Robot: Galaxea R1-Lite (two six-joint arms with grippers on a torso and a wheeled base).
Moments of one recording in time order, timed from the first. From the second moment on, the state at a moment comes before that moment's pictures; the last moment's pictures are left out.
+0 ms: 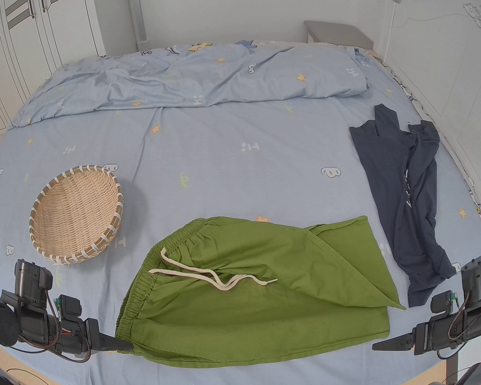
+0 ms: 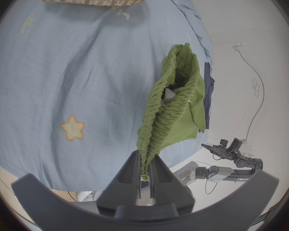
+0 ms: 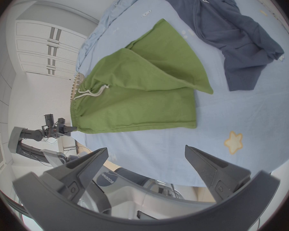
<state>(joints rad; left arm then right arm) -0.01 1.52 -0.21 -0.27 -0.66 -0.41 0.27 1.36 -0.16 -0.23 0.45 0.40</state>
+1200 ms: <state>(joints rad) 0.11 1.60 -0.18 -0.27 -0.74 -0.26 0.16 1.89 -0.02 -0.91 0.50 0.27</state>
